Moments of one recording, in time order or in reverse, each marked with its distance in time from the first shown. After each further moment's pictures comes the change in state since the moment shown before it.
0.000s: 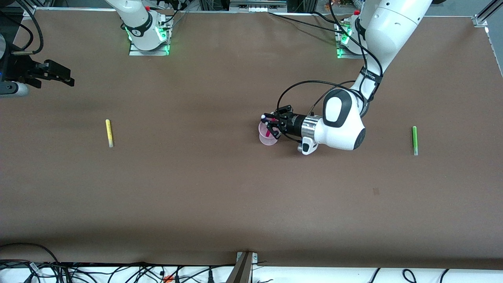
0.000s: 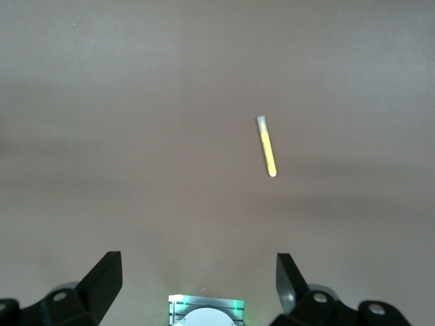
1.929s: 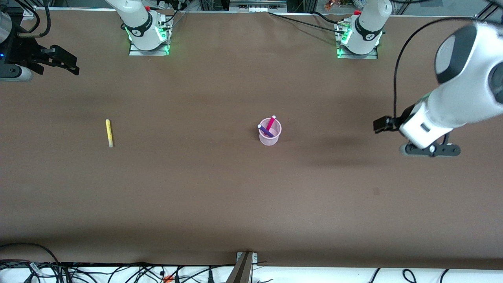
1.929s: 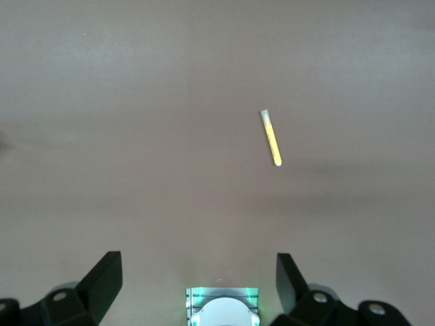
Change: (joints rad) left arm 0.244 -0.336 0.036 0.326 1.099 -0.426 0.887; right arm -0.002 -0.032 0.077 0.060 -0.009 -0.071 0.142
